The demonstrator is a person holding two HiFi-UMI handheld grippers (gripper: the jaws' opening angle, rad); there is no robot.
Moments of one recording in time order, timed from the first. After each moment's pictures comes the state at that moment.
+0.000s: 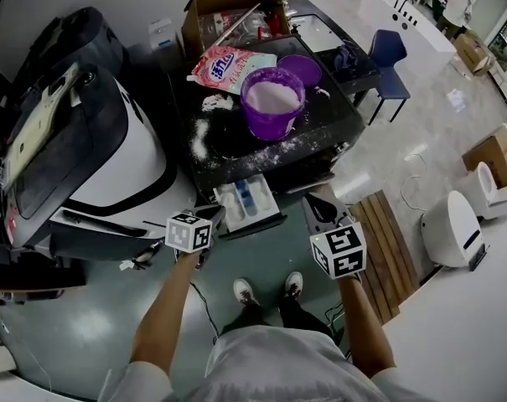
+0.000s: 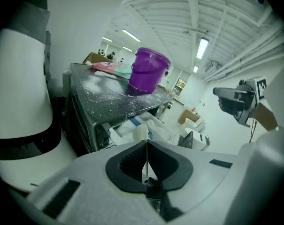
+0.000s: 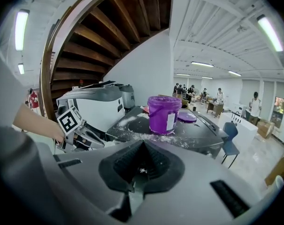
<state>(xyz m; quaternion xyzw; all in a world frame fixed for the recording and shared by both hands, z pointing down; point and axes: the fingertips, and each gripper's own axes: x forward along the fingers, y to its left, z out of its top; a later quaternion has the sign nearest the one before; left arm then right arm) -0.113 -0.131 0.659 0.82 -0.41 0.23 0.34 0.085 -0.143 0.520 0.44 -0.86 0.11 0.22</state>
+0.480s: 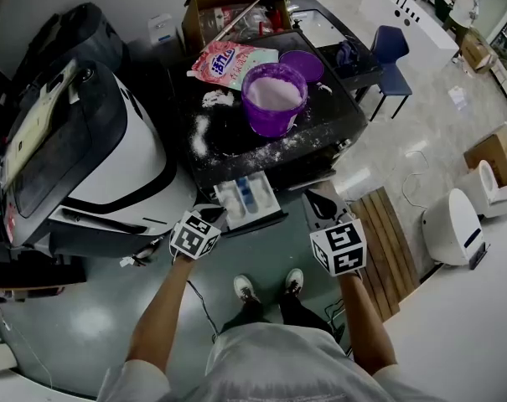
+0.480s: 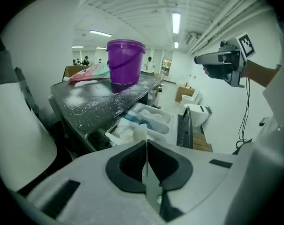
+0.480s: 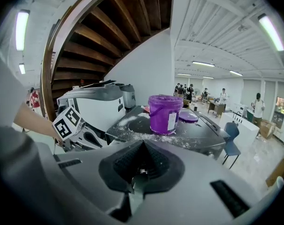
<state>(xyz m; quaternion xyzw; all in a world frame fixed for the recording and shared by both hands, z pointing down) -0.107 -0.120 0.672 0.84 -0.35 0.36 0.21 0.080 -0.148 0.525 0.43 -0.87 0.11 0.22</state>
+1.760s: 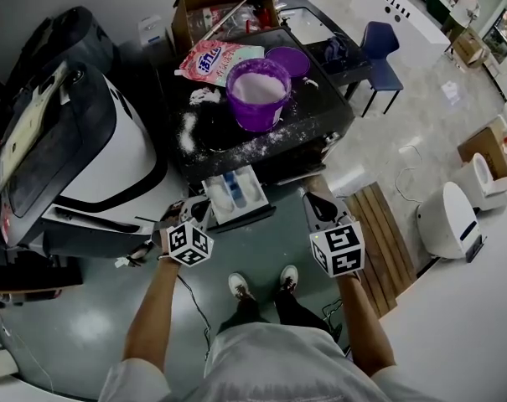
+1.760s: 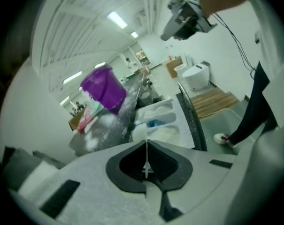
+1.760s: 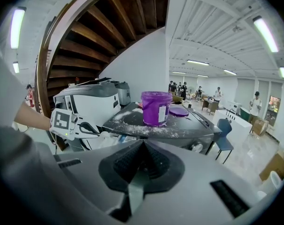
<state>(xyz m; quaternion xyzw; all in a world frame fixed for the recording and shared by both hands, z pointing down) -0.115 -0.123 0.661 0.79 -0.33 0.50 -0.11 0.121 -0.126 0.535 0.46 -0.85 0.12 0.24</state>
